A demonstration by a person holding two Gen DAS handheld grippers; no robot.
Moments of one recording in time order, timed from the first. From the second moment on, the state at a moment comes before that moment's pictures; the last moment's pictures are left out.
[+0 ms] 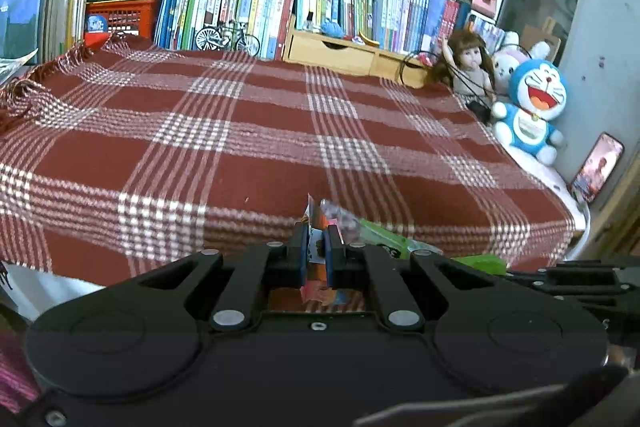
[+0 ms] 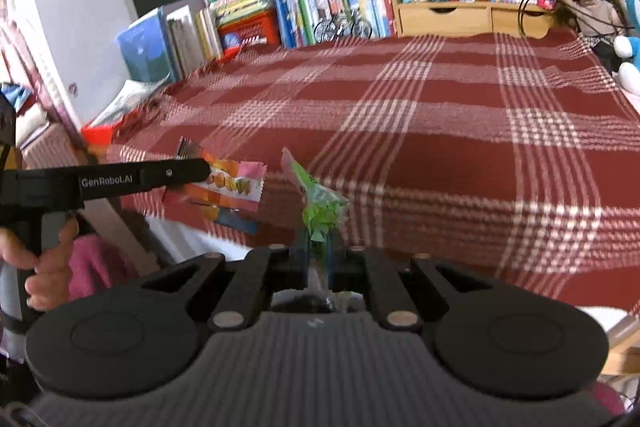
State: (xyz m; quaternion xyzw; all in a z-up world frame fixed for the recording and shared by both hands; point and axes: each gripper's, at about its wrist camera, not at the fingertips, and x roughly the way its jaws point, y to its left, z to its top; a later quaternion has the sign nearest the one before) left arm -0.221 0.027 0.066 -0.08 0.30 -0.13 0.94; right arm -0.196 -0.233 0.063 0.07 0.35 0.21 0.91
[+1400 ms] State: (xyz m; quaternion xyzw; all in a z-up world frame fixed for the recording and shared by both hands) left arm -0.208 0.033 -0.070 -0.05 0.47 -0.13 0.87; right arm -0.178 -0.207 -0.039 0.06 0.54 0.24 0.80
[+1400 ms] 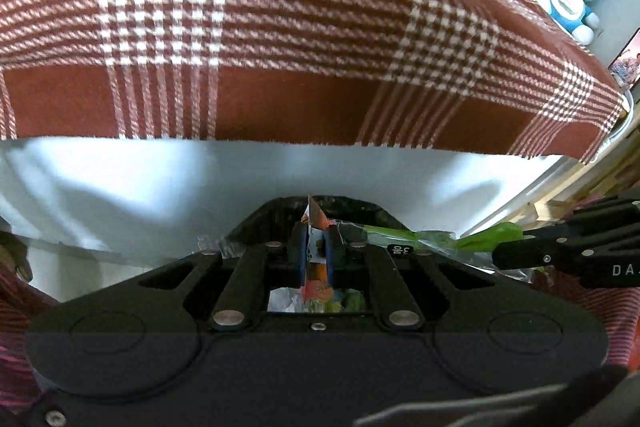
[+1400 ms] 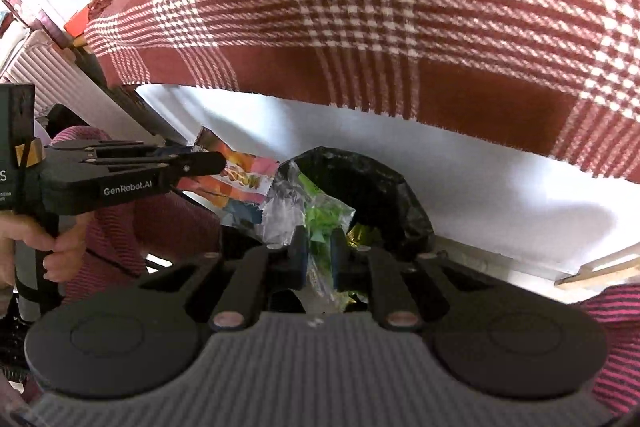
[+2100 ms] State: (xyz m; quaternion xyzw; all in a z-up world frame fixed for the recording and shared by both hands) left arm -0.190 0.028 -0.101 -0.05 0.51 -0.11 0.85; right arm -0.159 -0.195 -0.076 0.08 0.57 0.23 0.78
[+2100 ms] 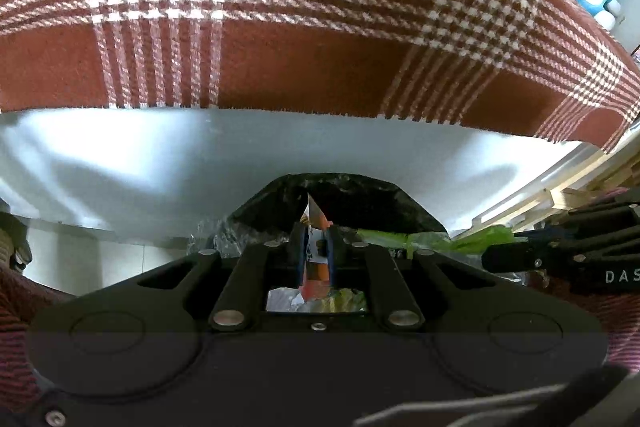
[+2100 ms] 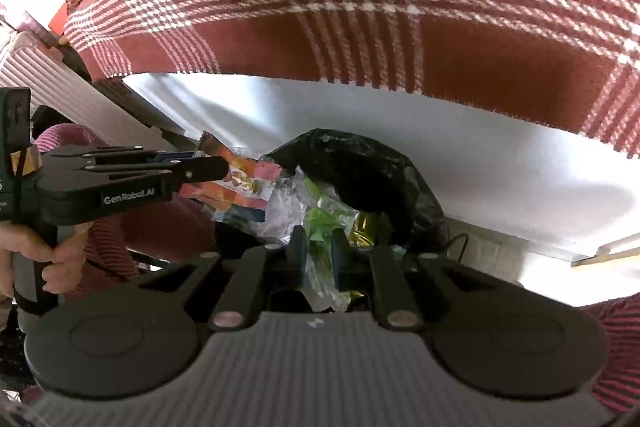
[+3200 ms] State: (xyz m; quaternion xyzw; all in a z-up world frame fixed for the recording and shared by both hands) left arm -0.199 0.013 -0.111 -0.01 0.54 -0.09 0.83; right arm -0.167 -0.186 -0.075 0.08 0.55 0.22 0.80
